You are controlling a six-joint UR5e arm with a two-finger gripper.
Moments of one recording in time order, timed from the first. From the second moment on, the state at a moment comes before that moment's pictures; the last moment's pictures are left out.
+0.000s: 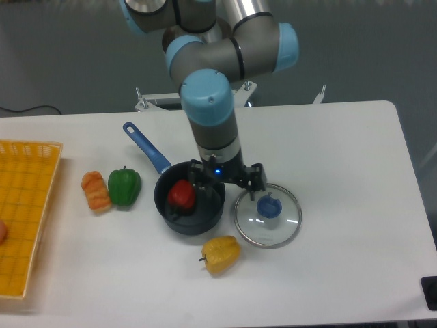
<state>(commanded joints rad) 2.44 -1.87 -1.63 -1.08 1.66 0.52</state>
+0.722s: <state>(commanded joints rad) 2.51 -1.97 -1.65 -1.07 1.71 0.98</state>
